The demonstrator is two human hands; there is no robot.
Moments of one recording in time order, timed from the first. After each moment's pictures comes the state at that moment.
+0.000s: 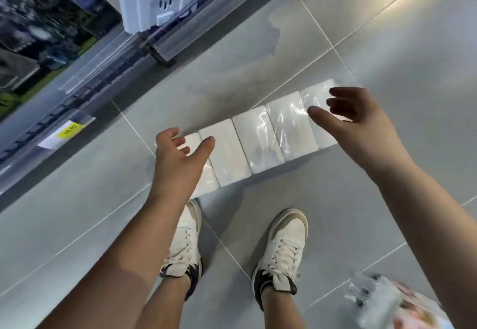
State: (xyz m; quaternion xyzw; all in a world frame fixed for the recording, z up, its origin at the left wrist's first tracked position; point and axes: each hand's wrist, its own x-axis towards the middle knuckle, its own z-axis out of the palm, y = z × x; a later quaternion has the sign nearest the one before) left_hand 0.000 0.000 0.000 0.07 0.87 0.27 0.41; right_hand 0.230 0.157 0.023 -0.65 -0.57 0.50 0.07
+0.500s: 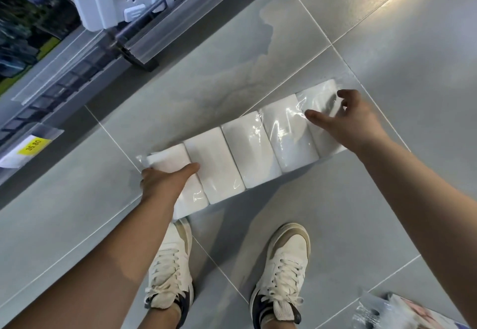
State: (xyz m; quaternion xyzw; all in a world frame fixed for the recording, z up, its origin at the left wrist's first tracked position) left_hand -0.017 -0.011 -0.093 -0.10 0.88 0.17 0.42; right_hand 0.245 0.205 -0.087 -0.70 -0.58 0.42 -0.04
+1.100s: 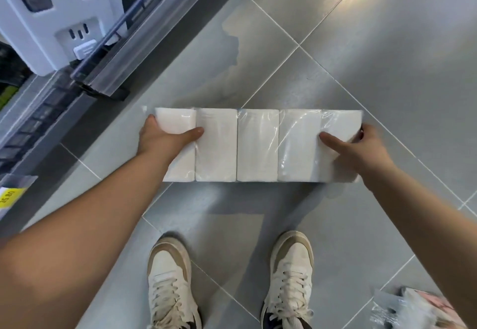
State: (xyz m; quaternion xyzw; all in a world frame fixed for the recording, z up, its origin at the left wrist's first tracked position) left_hand -0.030 0.108 -0.110 0.16 0.88 0.14 0.43; right_hand 0.321 0.174 -0.118 -0.79 -0.39 0.46 0.06
